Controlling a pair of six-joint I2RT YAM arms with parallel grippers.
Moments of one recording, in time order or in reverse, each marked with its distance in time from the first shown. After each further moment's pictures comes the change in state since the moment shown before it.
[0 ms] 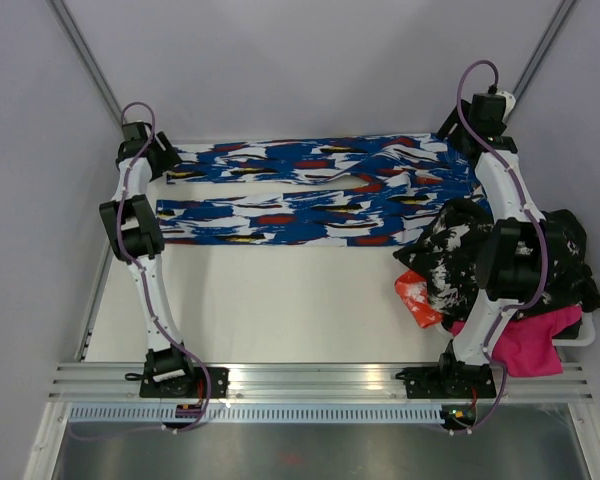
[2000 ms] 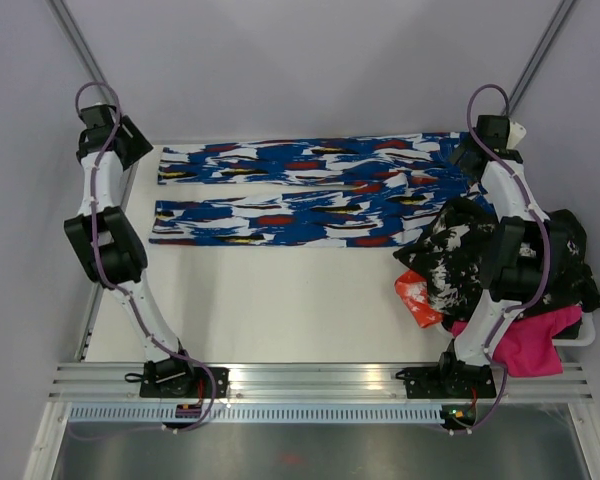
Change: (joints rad) left arm 0.064 -0.414 -0.277 -0.082 -0.080 0.003; right arm -0.055 -0.011 -0.123 -0.109 0.122 0.074
